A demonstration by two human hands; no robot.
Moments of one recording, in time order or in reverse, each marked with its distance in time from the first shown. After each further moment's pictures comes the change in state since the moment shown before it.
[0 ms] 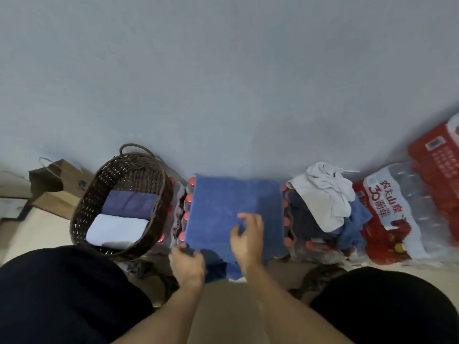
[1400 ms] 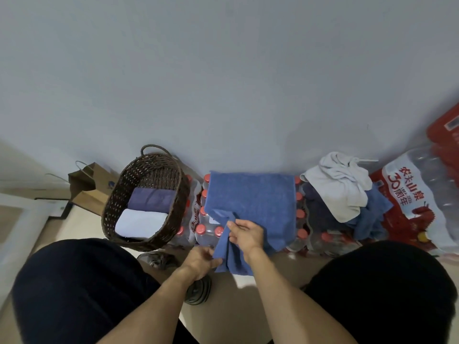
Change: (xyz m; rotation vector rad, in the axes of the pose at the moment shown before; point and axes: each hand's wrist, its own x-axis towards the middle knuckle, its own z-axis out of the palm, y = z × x) left_hand 0.008 -0.004 -0.044 0.244 -0.708 0.156; right_hand -0.012 0.001 0.027 0.733 -0.265 0.668
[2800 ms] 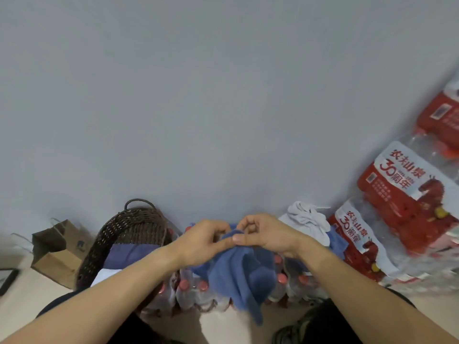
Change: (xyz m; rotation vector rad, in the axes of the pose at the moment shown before) left_hand -0.072 0.197 -0.071 0.460 -0.119 0.996; right_hand -0.110 -0.204 -0.039 -0.615 -0.606 -0.419
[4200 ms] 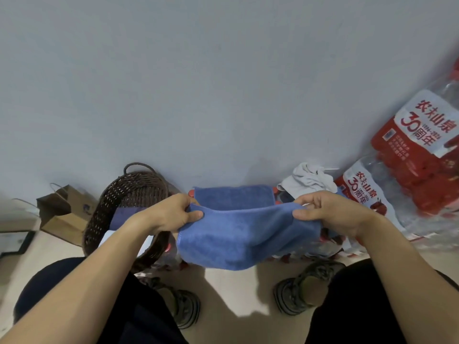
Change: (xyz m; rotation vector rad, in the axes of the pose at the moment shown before) left_hand -0.028 -0.034 -0.025 -0.052 -0.196 -0.558; right_hand -0.085 0.022 -0.071 0.037 -0.049 0.200
